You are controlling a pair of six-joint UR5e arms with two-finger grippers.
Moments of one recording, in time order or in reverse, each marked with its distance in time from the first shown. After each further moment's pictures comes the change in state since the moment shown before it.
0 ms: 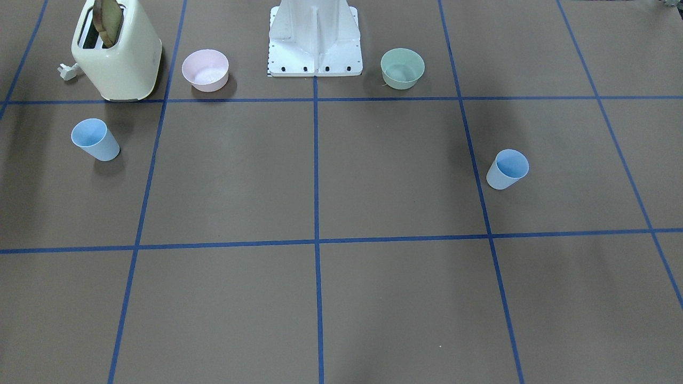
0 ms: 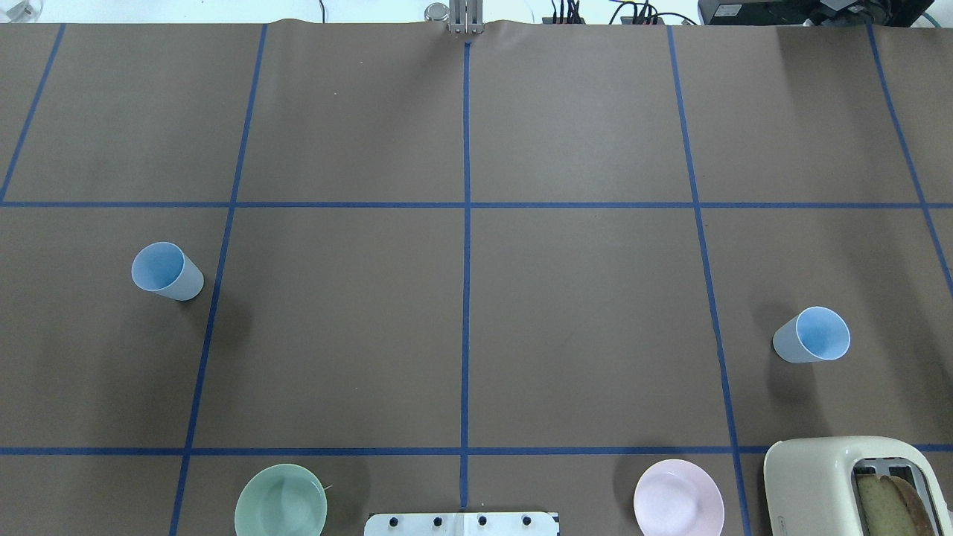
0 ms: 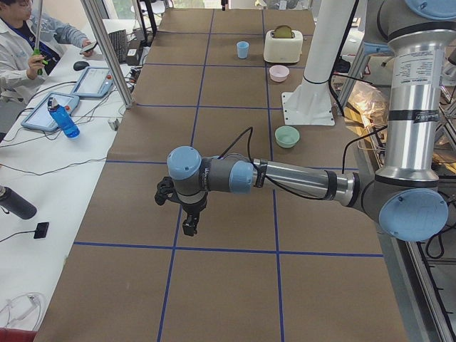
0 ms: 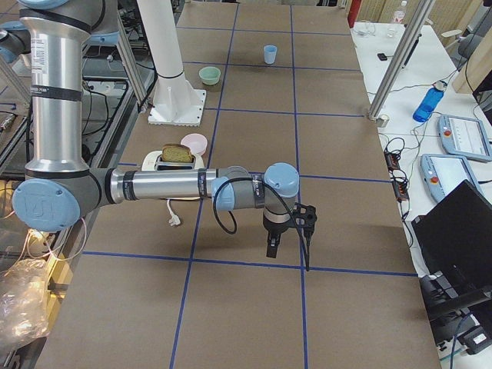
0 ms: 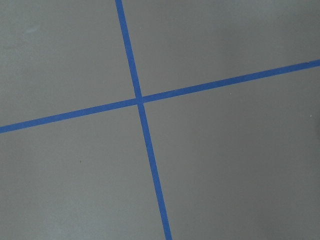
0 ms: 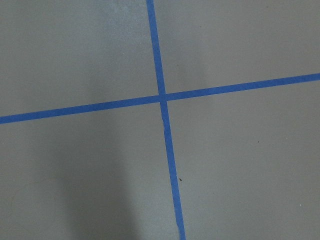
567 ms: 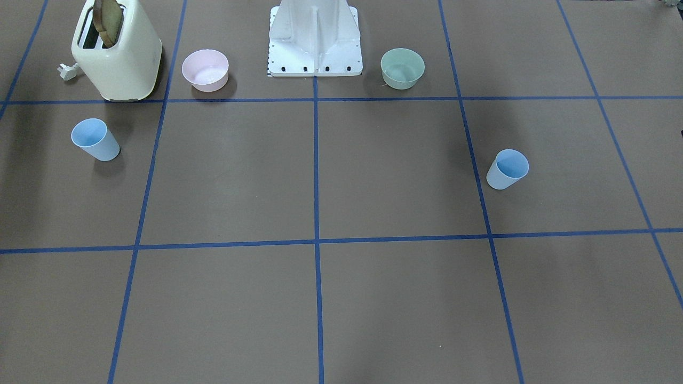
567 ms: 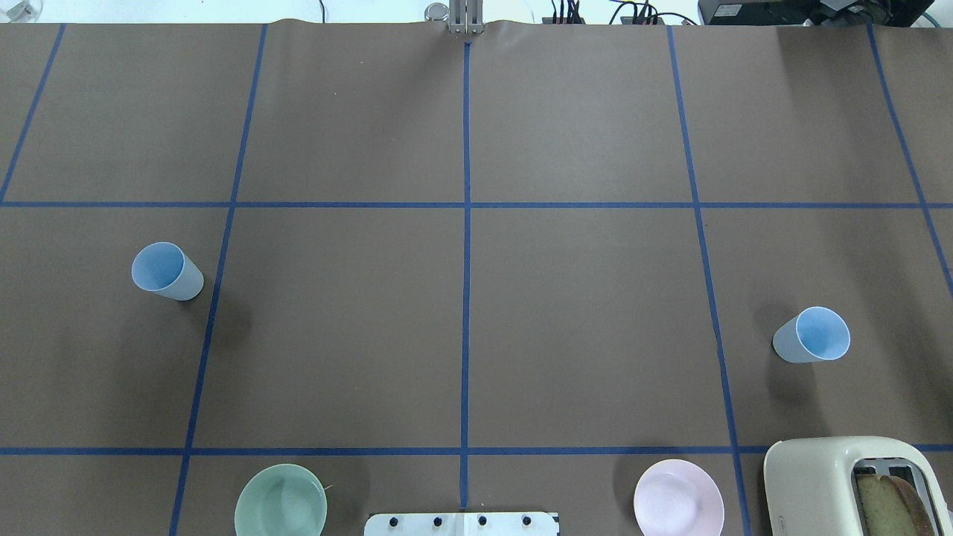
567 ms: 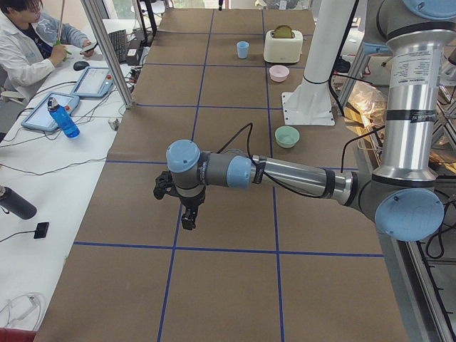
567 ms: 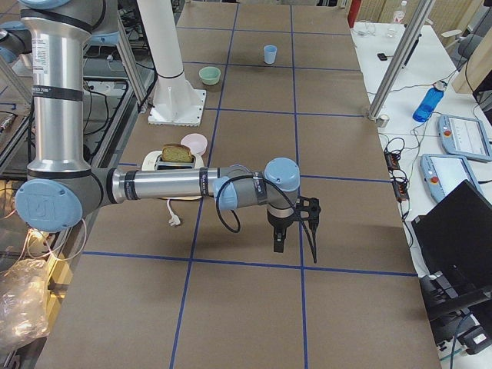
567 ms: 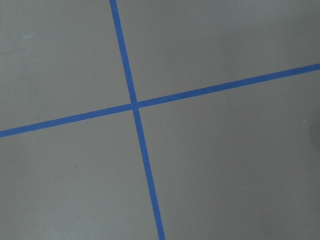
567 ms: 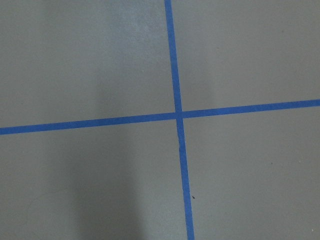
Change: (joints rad) left arm 0.032 -0.015 -0.033 0.002 0.000 -0.089; right arm -0.011 0.000 -0.008 0.188 0.024 0.015
